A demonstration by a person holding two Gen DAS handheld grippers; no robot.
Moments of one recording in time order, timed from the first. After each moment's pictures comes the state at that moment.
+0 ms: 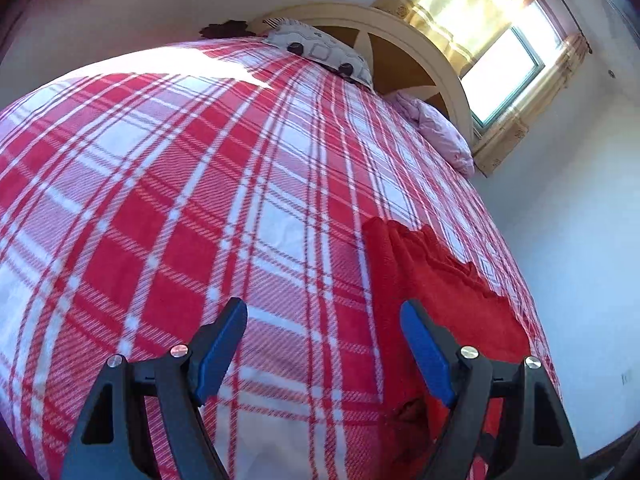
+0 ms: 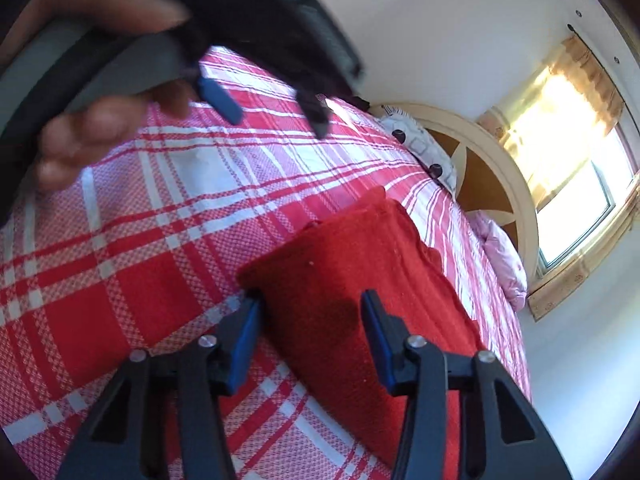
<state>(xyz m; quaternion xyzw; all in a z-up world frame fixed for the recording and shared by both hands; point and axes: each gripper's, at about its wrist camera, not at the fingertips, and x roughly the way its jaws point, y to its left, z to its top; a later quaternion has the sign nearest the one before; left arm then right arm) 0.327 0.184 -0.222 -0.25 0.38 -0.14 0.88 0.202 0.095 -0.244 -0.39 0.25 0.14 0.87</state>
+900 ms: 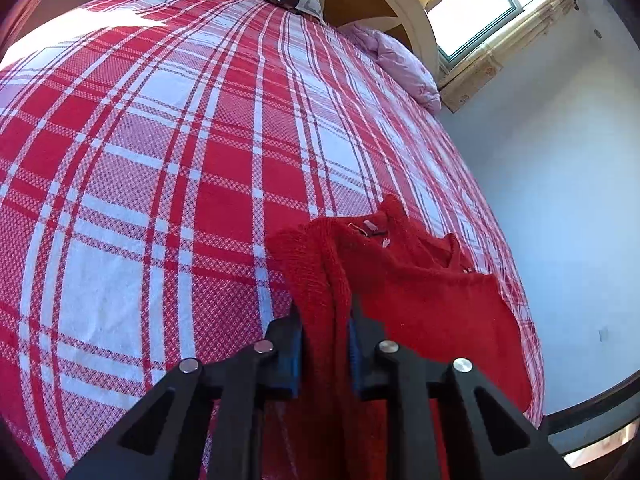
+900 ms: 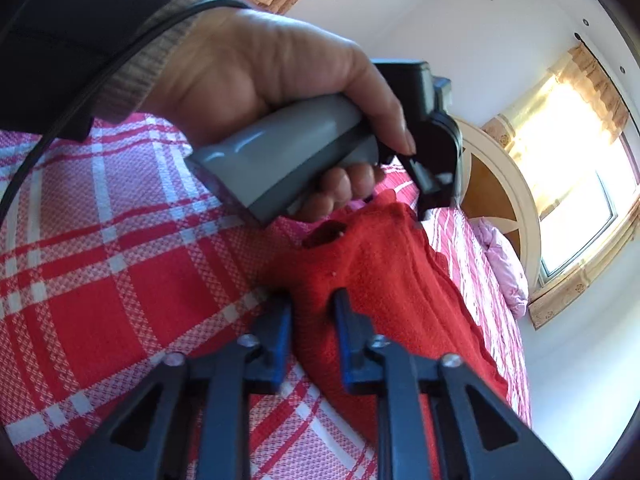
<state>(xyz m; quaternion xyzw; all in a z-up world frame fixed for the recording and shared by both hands) 0.419 0.112 -0.235 -0.22 0.45 -0.24 0.83 0.202 0.102 -0.249 -0.41 0.25 0.15 0.87</state>
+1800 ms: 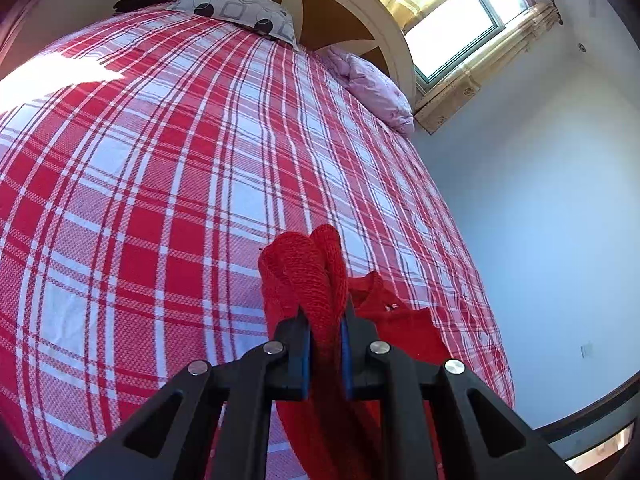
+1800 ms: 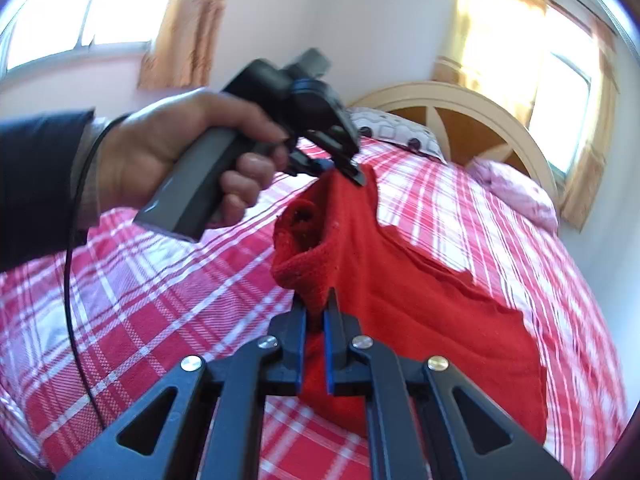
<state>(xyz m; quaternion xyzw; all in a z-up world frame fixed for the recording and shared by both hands) 0.409 0.063 -0.150 -0.25 0.42 -0.25 0.84 0.208 -0.022 -0.158 -0.14 0.26 0.17 0.94</state>
